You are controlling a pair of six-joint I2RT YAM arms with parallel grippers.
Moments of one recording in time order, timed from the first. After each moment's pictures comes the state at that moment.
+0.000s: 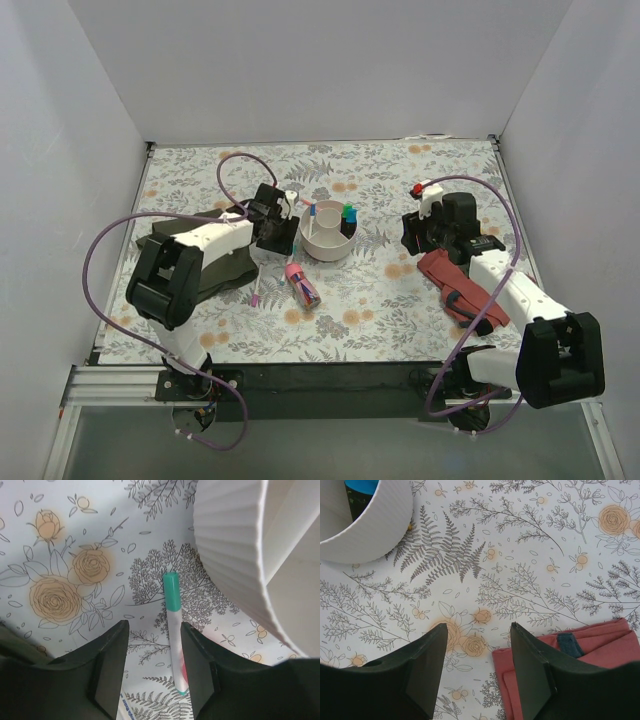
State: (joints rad) left arm -0.46 1.75 1.11 -0.39 0.07 -0.12; right arm 0.24 1.22 0.77 -0.21 -0.25 -0.15
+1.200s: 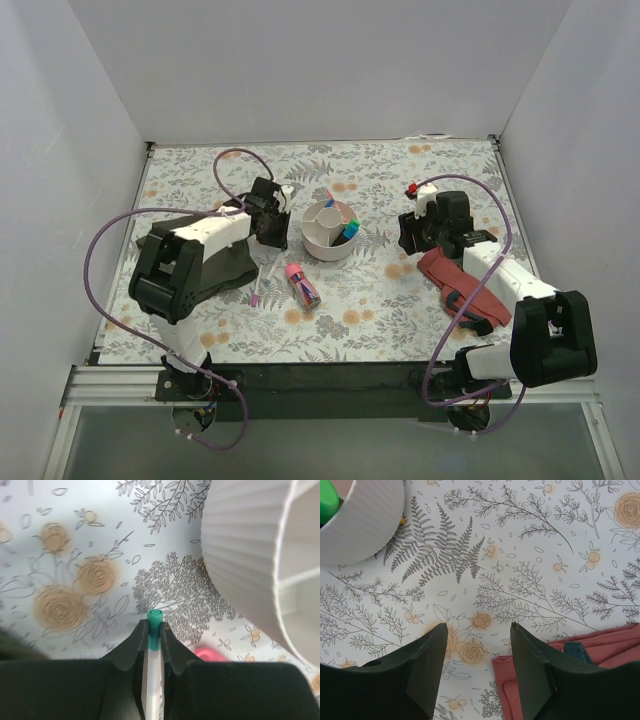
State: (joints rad) left arm -0.42 1.81 1.17 -0.40 0.14 -0.14; right arm 0.24 1.33 0.78 -0.18 -0.25 -0.15
